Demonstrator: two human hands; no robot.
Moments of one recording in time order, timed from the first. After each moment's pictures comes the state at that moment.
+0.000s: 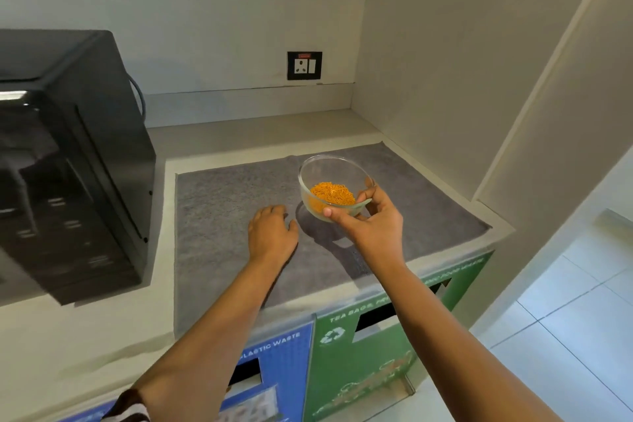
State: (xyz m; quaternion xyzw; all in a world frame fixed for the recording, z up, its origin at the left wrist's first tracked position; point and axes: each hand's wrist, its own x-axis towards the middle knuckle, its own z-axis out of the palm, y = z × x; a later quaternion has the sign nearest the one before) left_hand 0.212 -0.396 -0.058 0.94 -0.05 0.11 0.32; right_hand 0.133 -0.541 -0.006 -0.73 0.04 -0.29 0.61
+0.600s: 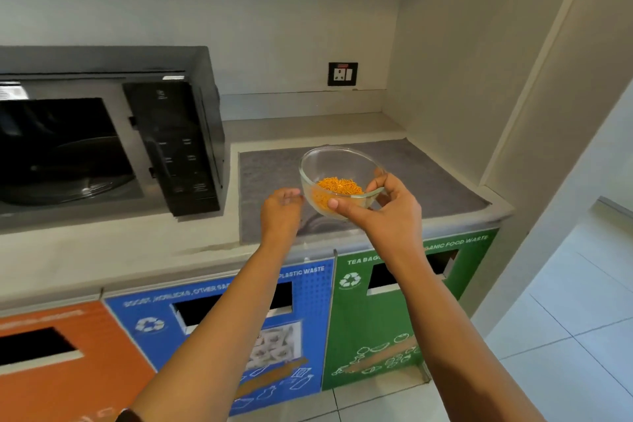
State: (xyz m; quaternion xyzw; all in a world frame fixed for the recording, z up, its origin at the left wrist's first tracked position) left_hand 0.041 -0.353 0.016 0.75 0.10 0.08 0.65; right_hand -0.035 -0.492 0.054 -0.74 -0.03 -0.25 0.62
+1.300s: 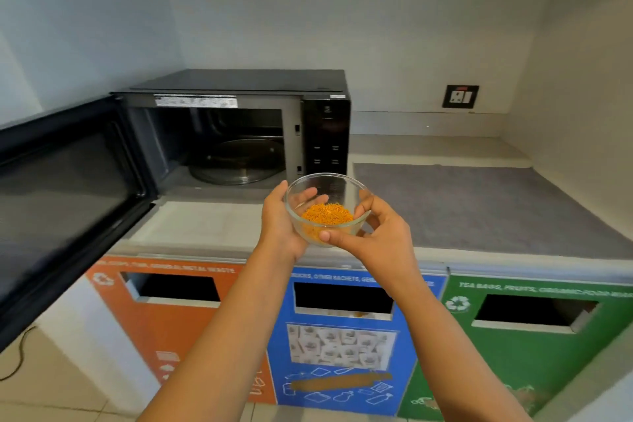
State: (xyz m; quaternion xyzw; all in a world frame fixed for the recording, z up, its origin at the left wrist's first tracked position) left_hand -0.059 -0.165 0.068 0.41 0.16 0.02 0.90; right_hand -0.079 -0.311 0.056 -0.73 -0.20 -0.10 0.65
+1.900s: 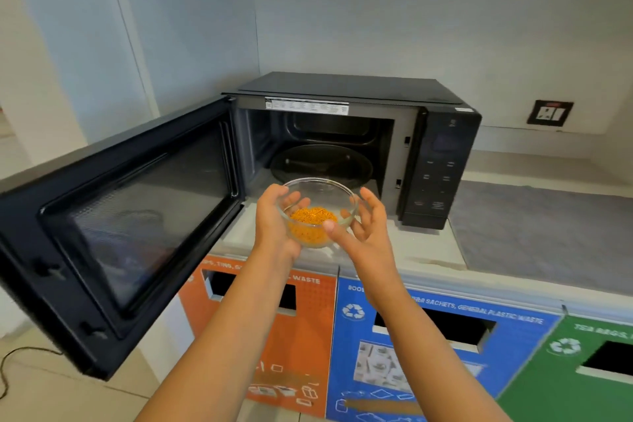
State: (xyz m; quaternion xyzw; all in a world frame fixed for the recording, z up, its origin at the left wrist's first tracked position) left_hand -0.087 0.028 0.066 0.36 0.20 0.13 0.90; right_hand -0.092 -0.106 0.048 -0.63 -0.23 0.01 0.75
